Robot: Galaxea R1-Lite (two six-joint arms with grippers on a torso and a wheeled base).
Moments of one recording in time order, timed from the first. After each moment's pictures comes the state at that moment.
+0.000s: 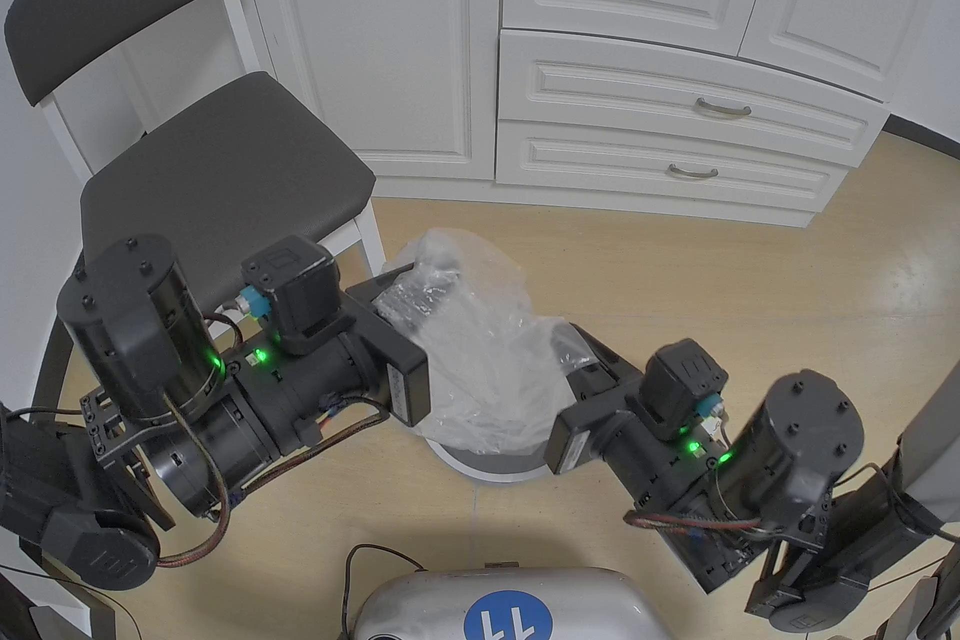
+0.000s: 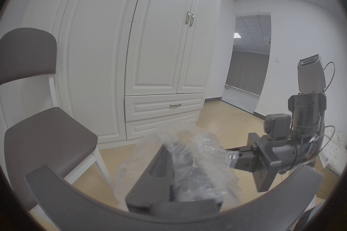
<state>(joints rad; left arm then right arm) -0.76 1.61 -0.57 -1.12 0.03 0.12 0.99 1.90 -0.51 -1.55 -0.55 -0.04</state>
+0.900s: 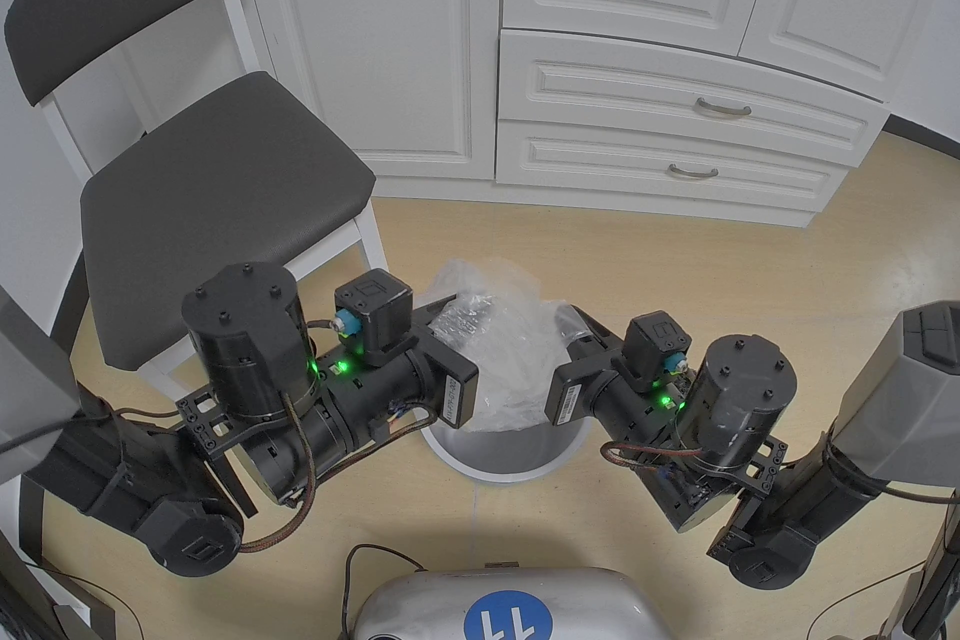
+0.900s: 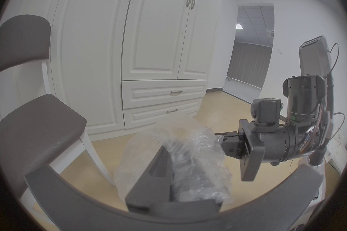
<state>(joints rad) -0.73 1.82 -0.63 -1.19 0.02 0.13 0.82 2.04 -0.62 -1.55 -0.45 0.01</state>
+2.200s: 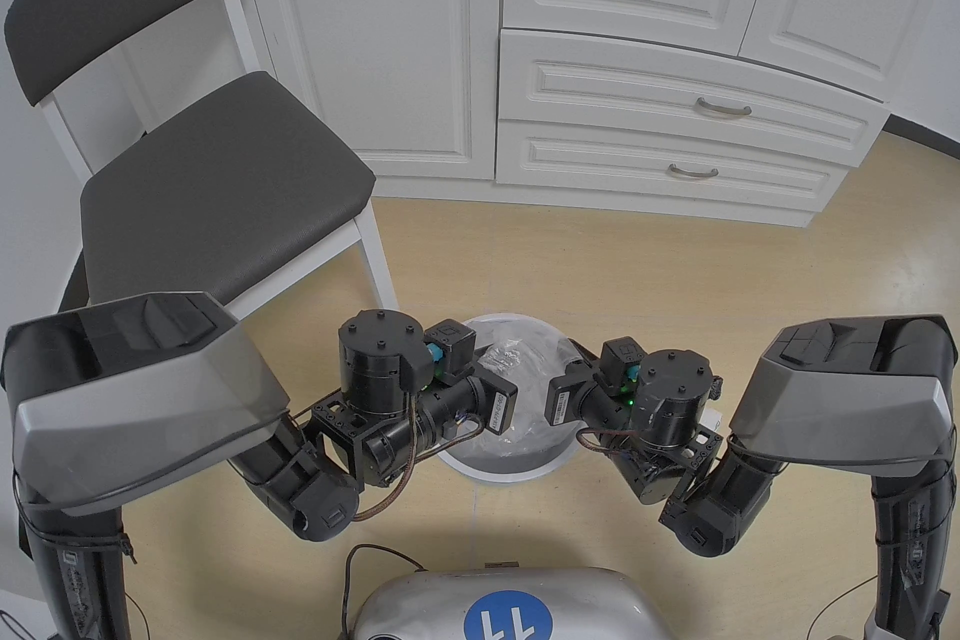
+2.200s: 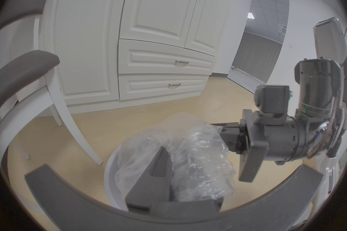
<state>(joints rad) -0.67 2.22 -0.86 -1.21 -0.03 0.04 0.67 2.33 -0.77 -1.55 -0.36 0.07</state>
